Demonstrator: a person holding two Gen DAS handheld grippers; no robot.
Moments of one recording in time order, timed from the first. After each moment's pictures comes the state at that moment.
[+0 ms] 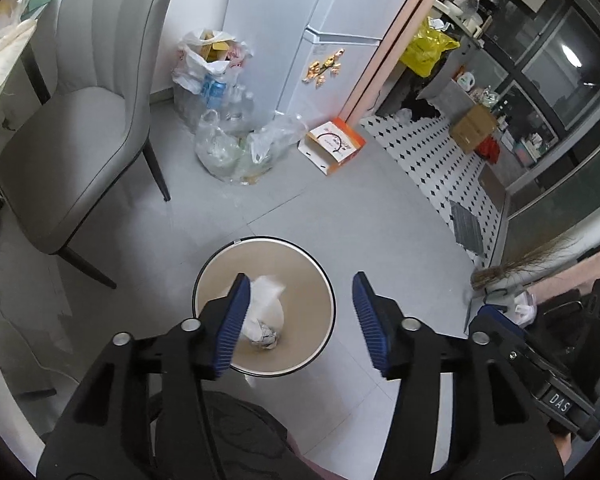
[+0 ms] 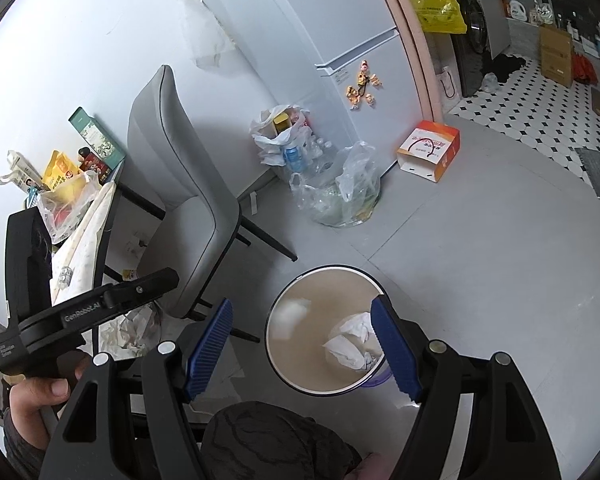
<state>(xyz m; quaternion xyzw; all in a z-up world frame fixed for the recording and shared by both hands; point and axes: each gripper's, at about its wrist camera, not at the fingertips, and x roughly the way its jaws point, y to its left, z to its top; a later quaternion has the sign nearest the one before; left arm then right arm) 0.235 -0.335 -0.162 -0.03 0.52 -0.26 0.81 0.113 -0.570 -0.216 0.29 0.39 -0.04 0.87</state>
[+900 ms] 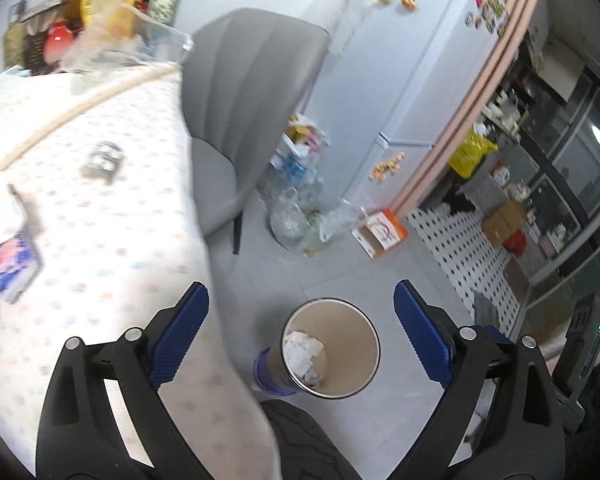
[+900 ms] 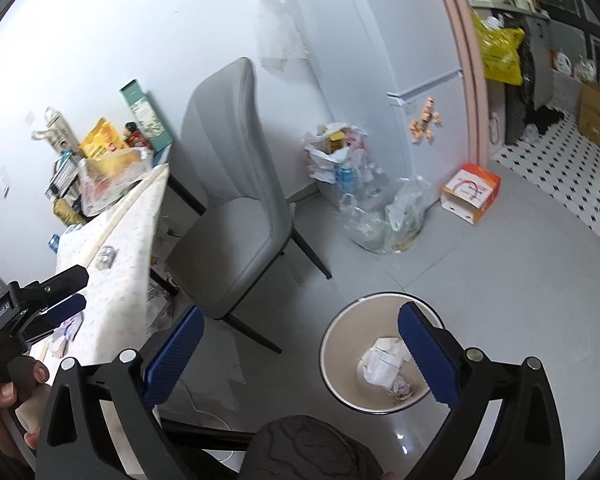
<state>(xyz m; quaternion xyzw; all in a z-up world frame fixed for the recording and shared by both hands) 0.195 -0.159 -0.063 -0.11 0.41 -0.15 0.89 0.142 -0.464 -0.143 0.22 0.36 0.02 0.91</state>
